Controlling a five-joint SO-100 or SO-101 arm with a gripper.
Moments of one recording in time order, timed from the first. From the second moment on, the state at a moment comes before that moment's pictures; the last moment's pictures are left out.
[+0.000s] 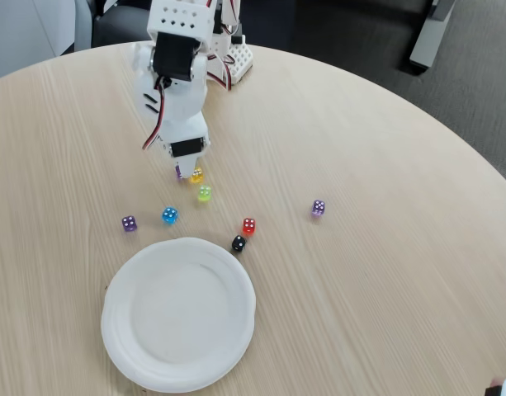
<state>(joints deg) 11.3 99.6 125.3 61.4 67.3</state>
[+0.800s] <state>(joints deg) 15.0 99.6 119.5 61.5 60.7</state>
